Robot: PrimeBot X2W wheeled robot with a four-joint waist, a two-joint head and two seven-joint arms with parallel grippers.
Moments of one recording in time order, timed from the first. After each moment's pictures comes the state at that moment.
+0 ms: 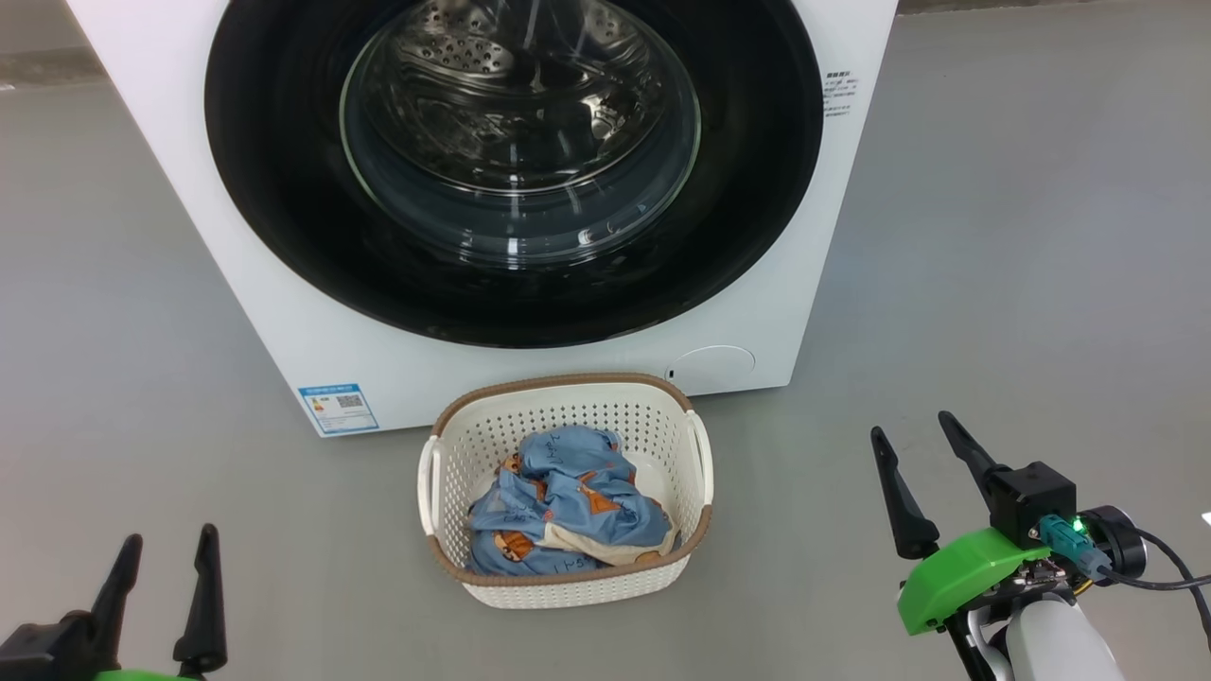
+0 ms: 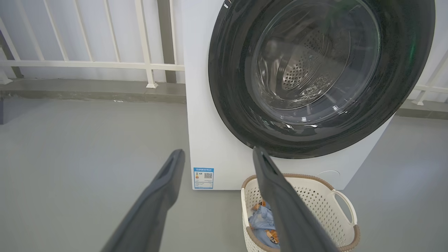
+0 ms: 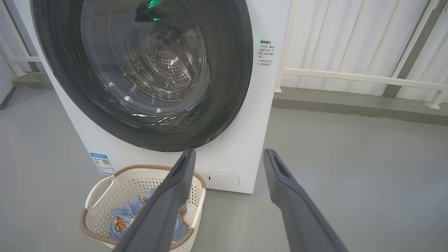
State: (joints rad) left arm -0.06 0.21 0.01 0.33 -0.37 -0.13 -0.25; right arm -0.25 -0.05 -0.06 0.43 -0.02 0.12 -0.25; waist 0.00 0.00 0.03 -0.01
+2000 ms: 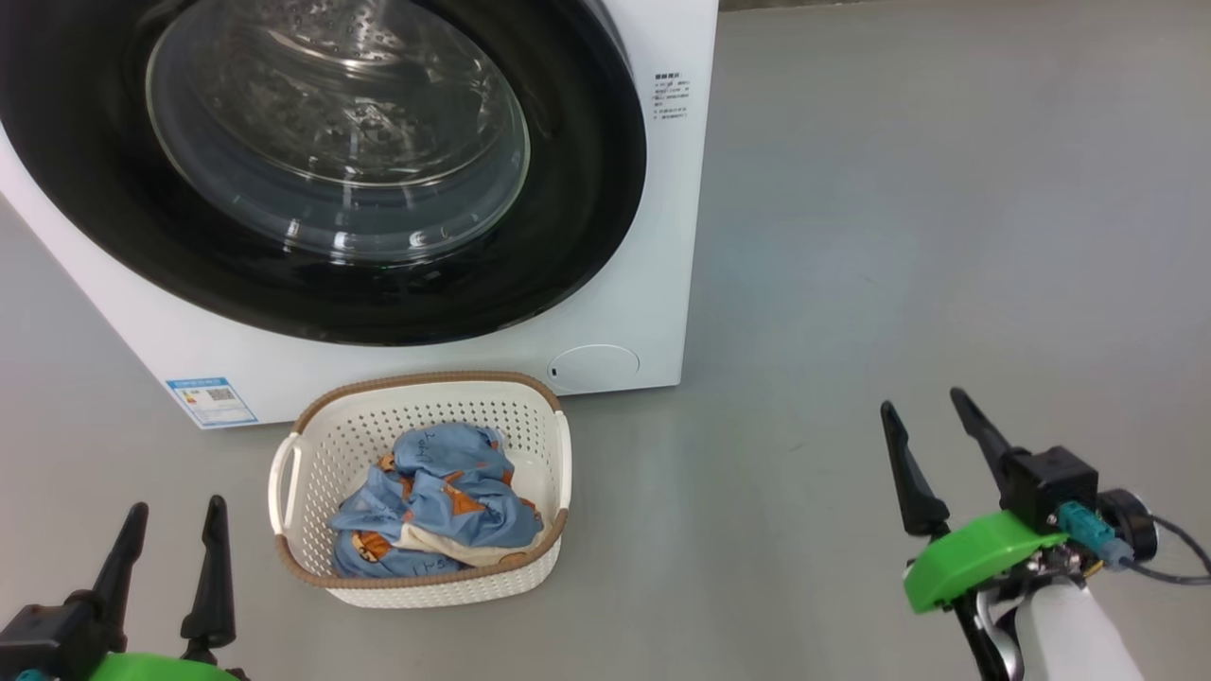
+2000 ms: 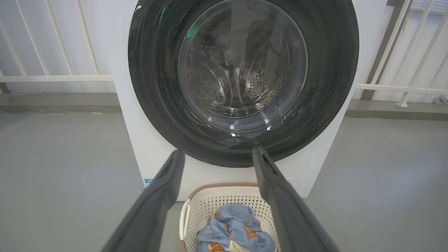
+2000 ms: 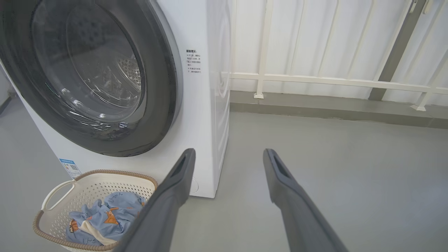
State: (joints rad) left arm -0.06 0.20 0.01 0.26 -0.33 -0.13 -0.25; right arm -0.25 -0.05 -0.07 0.38 0.01 0.12 -0.25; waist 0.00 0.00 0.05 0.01
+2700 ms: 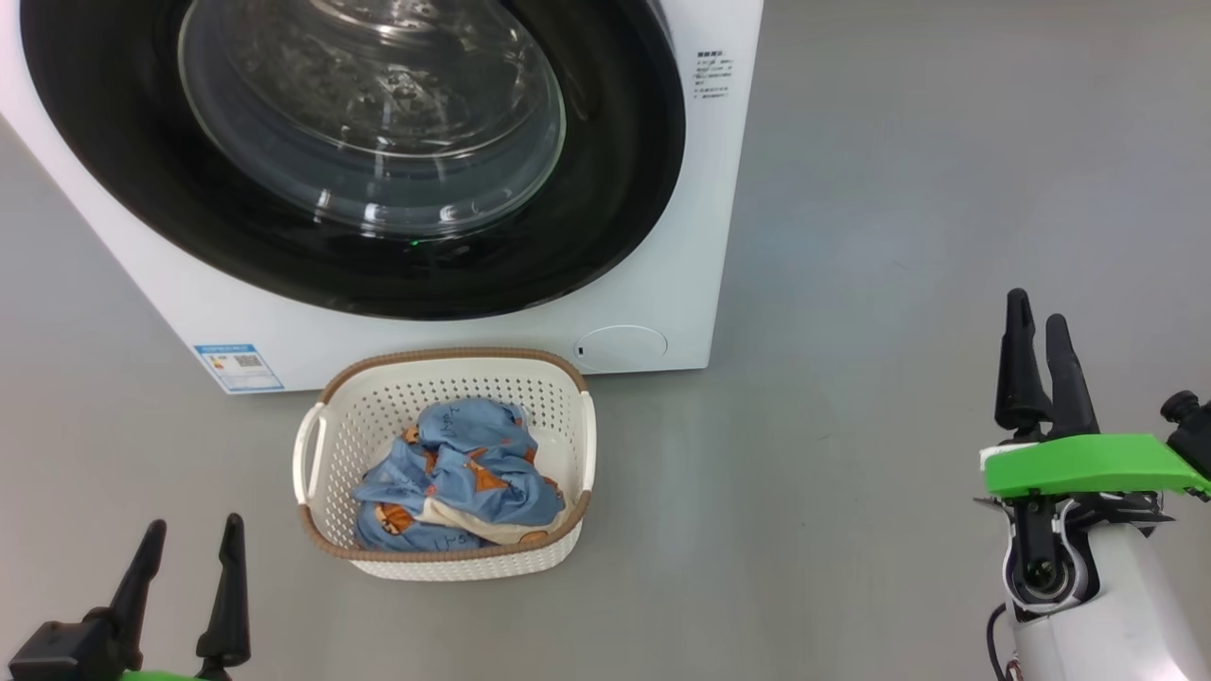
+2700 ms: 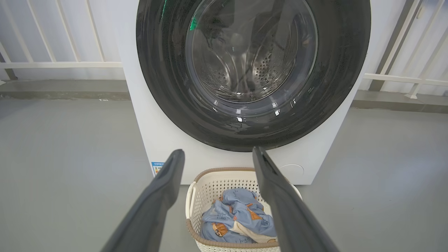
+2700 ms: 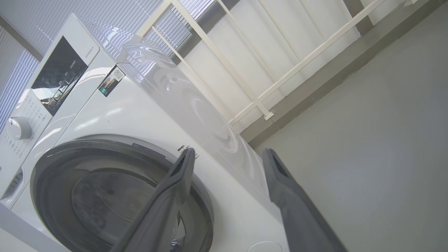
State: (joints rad) left arm -0.03 0.19 0.00 0.24 -0.33 -0.13 -0.25; right arm -0.38 -0.05 -0.15 0.39 0.68 0.12 -0.25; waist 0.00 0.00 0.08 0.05
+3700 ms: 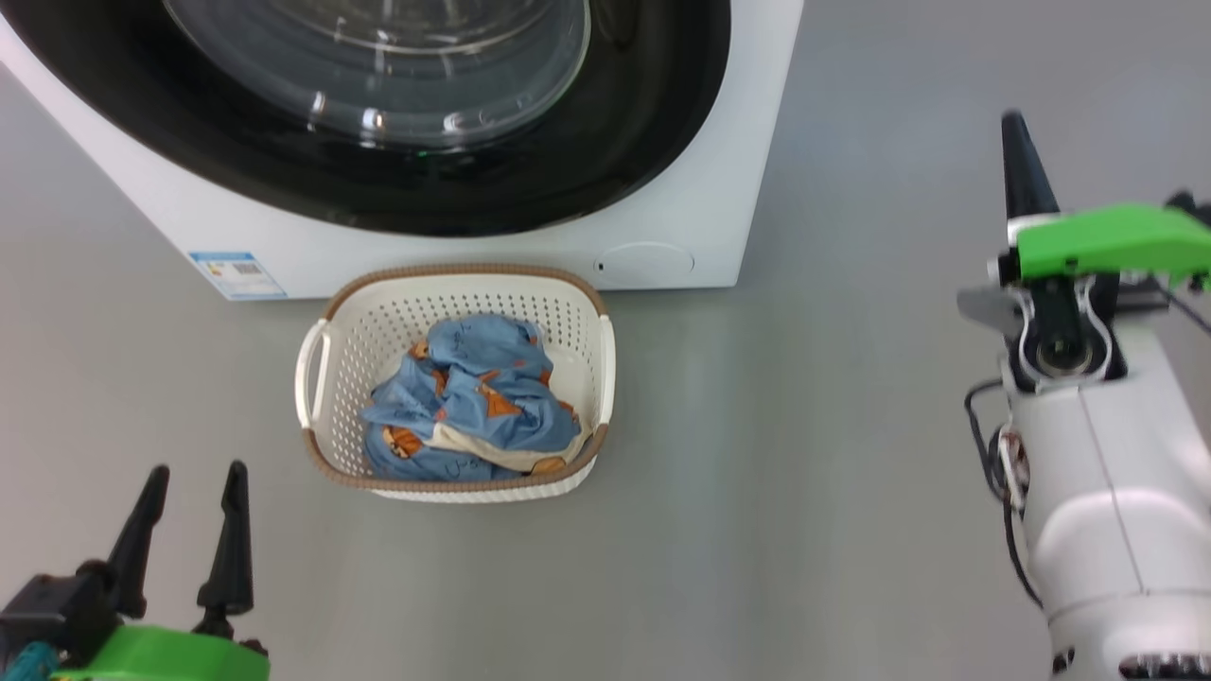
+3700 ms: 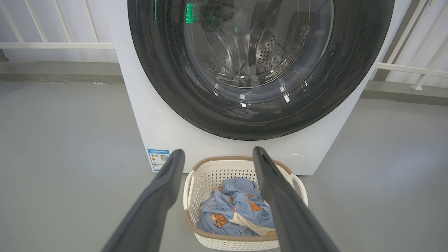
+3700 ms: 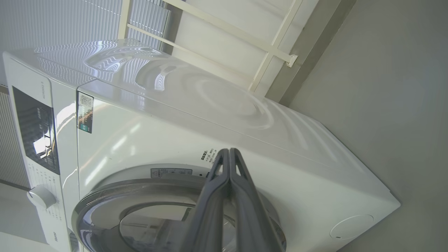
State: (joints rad) left arm -0.10 0.22 -0.05 0.21 -0.38 -0.13 -0.25; right arm -0.84 -0.06 -0.19 0.72 1.12 0.12 -0.04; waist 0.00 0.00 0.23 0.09
